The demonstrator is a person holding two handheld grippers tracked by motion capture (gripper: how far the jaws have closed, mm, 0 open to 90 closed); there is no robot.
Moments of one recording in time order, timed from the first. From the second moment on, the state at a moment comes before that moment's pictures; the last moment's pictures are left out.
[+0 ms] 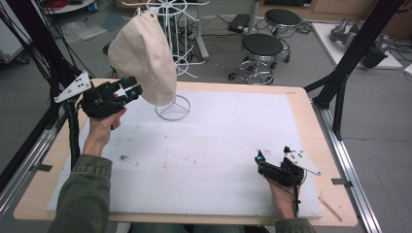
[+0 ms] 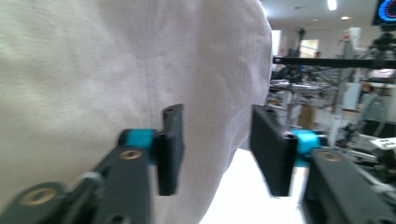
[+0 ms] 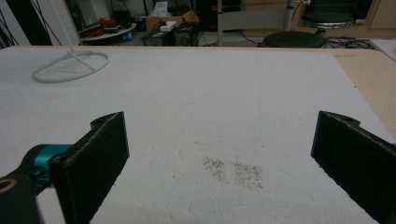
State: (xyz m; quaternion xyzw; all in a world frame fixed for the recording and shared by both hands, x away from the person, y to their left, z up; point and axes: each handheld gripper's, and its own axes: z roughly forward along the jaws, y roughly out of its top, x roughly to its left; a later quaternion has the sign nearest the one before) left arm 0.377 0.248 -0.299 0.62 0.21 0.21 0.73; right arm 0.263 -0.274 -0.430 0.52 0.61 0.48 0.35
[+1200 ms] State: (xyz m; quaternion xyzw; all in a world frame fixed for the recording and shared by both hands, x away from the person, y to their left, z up) left arm 0.307 0.270 -0.333 0.61 0.30 0.27 0.68; right arm 0.262 -0.270 -0.429 0.52 0.62 0.48 0.34
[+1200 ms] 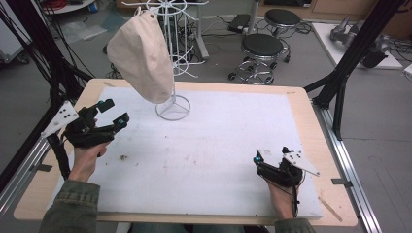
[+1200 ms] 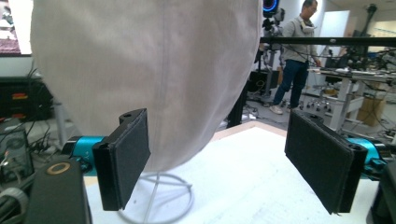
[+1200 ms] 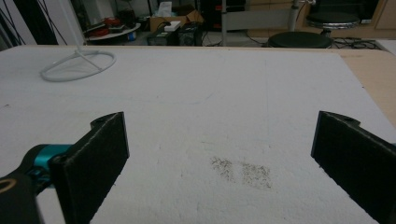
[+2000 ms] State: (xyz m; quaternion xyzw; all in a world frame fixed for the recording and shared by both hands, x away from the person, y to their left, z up) left arm 0.271 0.300 -0.389 0.60 0.39 0.29 0.64; right arm 0.257 -0.268 -0.431 0.52 0.62 0.48 0.34
